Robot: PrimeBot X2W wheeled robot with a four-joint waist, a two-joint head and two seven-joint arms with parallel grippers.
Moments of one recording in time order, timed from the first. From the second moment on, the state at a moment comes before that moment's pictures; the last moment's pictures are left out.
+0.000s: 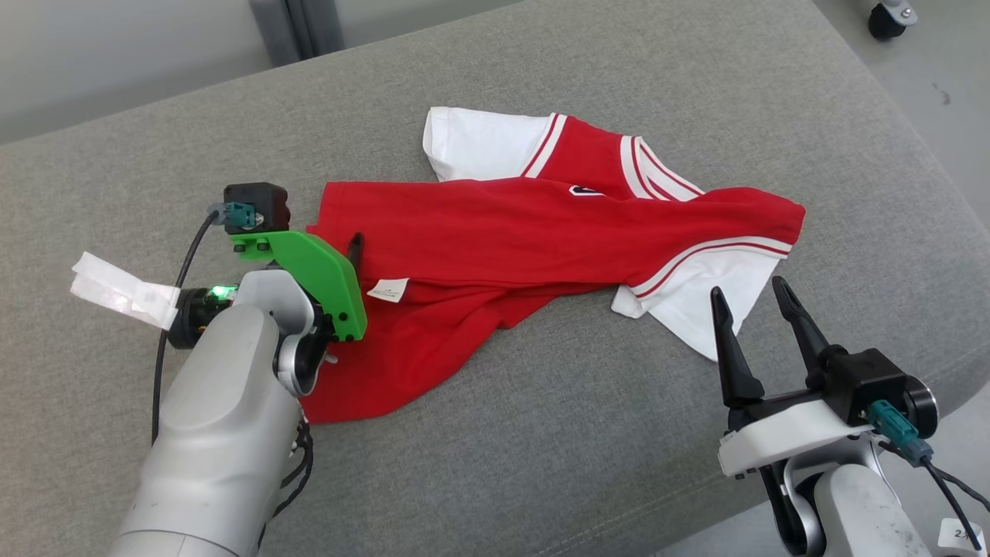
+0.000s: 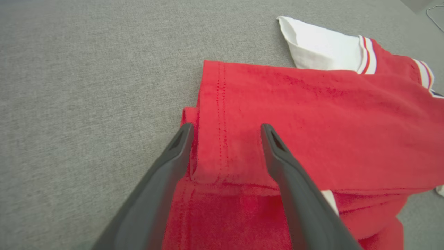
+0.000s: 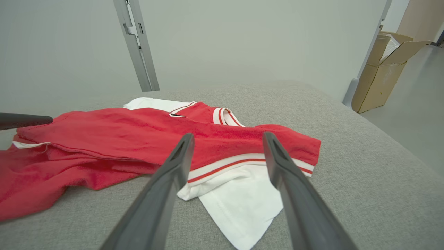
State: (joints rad) left arm -0.75 0.08 -0.34 0.87 -0.52 -0.02 0.22; right arm -0.12 -0.05 0.06 0.15 0.09 0.13 -0.24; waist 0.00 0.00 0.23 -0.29
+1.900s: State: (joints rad) left arm 0.02 0.16 -0.45 -0.05 -0.66 0.14 0.44; right arm -0.07 -0.05 0.02 0.09 0.07 0.13 -0.19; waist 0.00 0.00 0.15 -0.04
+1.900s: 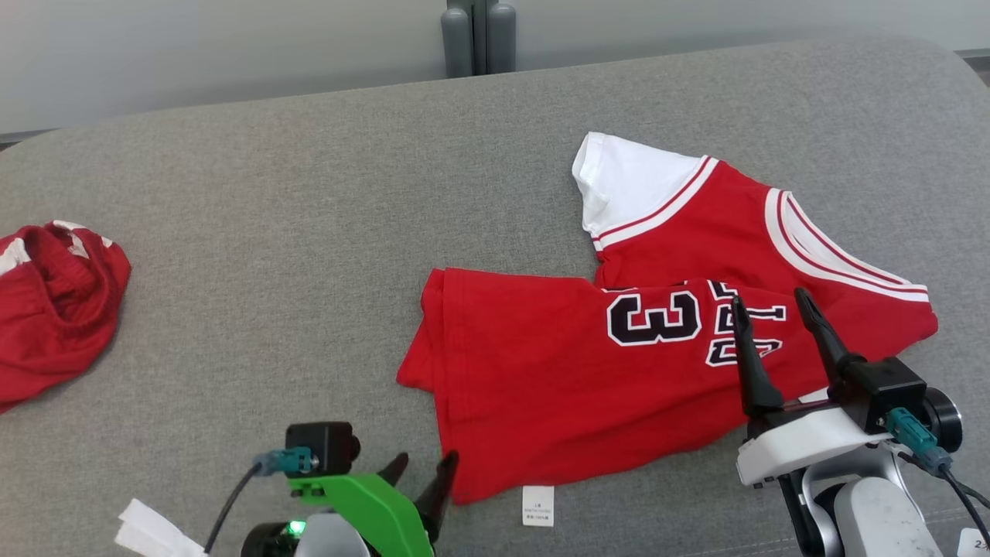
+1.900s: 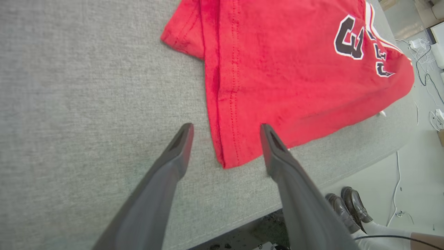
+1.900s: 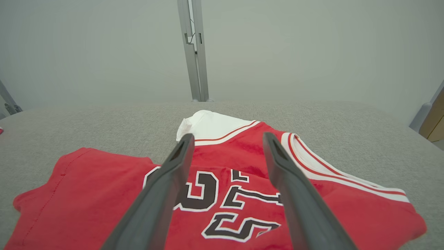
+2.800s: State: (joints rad) left arm -0.54 0.10 -0.47 0.66 -0.57 0.04 0.32; right arm -0.11 -0.05 0.04 0.11 0.09 0.13 -0.21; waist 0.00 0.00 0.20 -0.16
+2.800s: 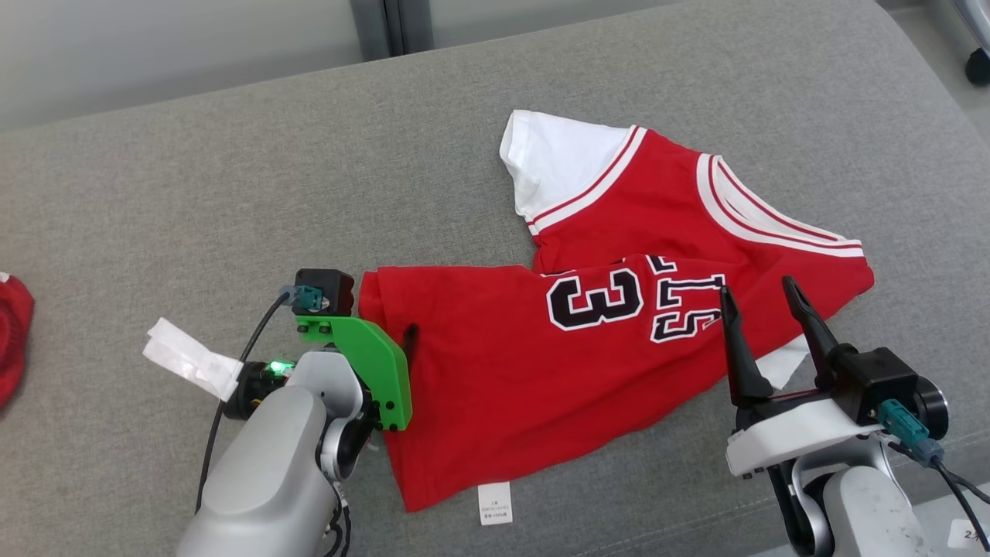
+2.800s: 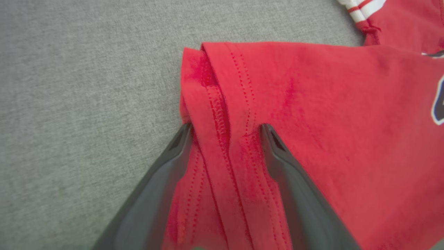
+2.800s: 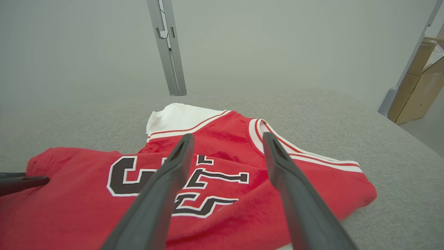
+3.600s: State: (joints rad) left arm -0.73 0.17 -0.46 0.86 -0.54 0.02 0.07; right arm -0.12 -0.05 0.05 0.10 0.10 0.13 -0.21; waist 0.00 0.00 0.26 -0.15
